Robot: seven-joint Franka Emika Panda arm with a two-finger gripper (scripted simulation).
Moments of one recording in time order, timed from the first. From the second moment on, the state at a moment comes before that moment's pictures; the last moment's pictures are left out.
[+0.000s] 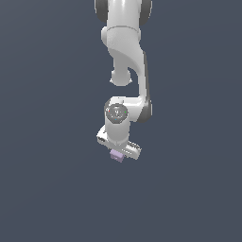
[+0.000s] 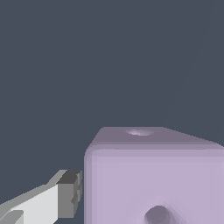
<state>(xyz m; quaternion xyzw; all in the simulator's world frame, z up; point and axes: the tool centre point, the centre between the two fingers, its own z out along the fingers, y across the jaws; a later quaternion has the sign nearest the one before) 0.045 -0.012 0.040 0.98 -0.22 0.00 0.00</state>
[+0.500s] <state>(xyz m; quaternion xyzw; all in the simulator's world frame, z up) 0.046 -0.012 0.039 0.98 -0.22 0.00 0.00</state>
